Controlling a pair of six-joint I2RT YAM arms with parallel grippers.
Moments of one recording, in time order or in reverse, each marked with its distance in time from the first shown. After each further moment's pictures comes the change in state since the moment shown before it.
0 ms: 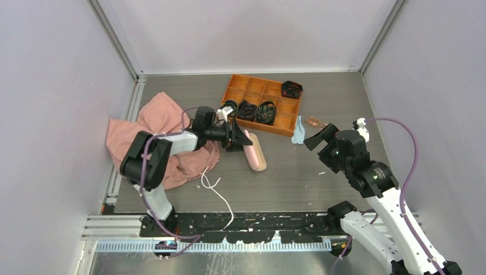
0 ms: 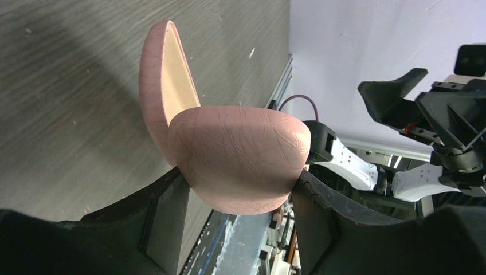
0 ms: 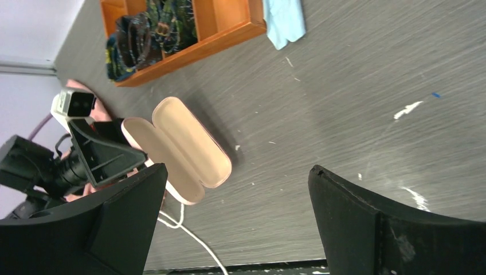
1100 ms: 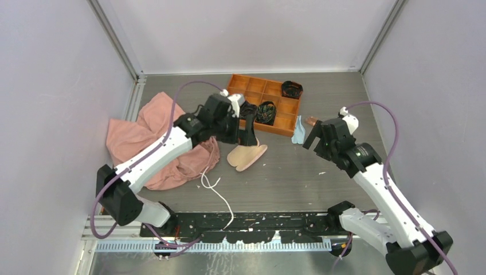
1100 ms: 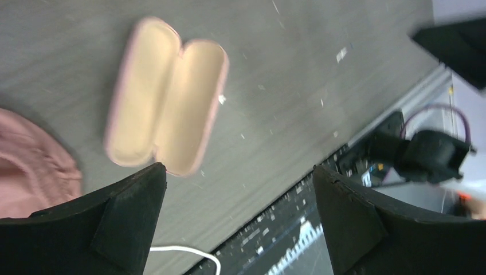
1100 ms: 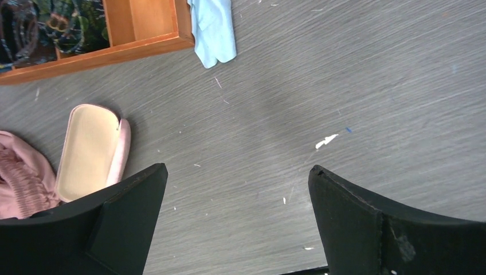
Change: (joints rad) left arm -0.238 -0.283 0.458 -0.908 -0.727 0.430; right arm -0.004 0.190 0.056 -0.068 0.149 -0.251
